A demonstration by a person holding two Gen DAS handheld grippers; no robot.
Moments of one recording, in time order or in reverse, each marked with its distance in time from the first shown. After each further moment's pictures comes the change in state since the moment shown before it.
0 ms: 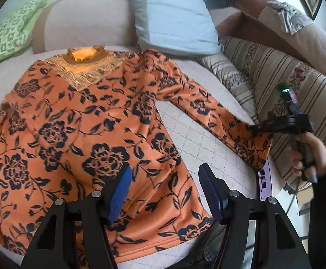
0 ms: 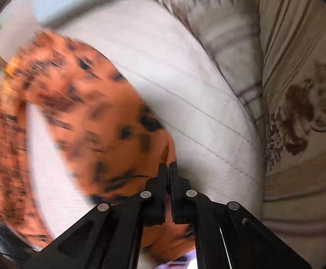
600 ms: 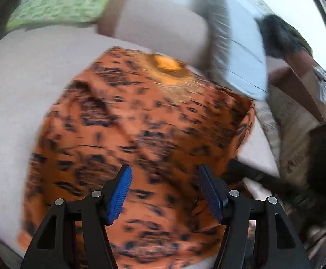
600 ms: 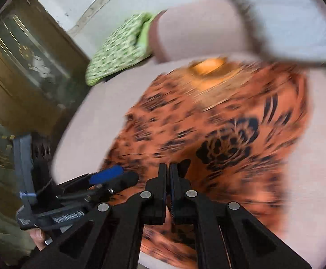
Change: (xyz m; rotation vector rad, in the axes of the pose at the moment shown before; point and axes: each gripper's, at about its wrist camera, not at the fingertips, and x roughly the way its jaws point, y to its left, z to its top) left arm -0.062 0.203 0.002 -0.302 -0.068 0.046; right arm -0.014 0.332 -0.088 -0.297 -0.141 0.640
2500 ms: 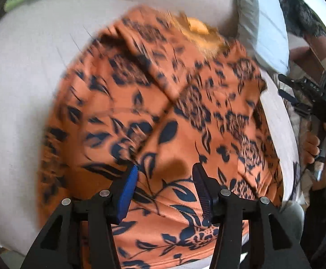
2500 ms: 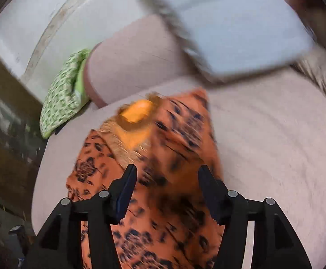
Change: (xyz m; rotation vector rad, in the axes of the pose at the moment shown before) left arm 0.038 0.045 -0.016 0.024 0.256 0.034; right arm -0.007 -0.133 0.083 0.264 -0.178 -0.273
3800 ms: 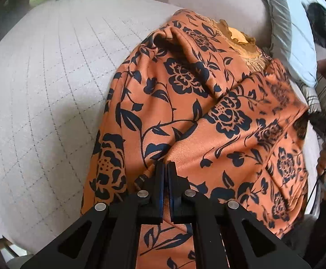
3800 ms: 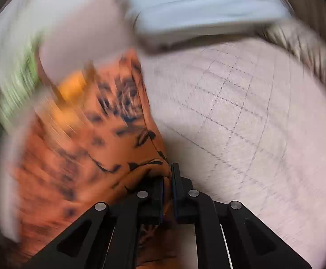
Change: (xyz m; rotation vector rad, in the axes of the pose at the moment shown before) left arm 0.013 0.043 0.019 -0.078 -0.062 0.180; right arm 0.022 -0.057 0.007 0.010 0.002 -0.089
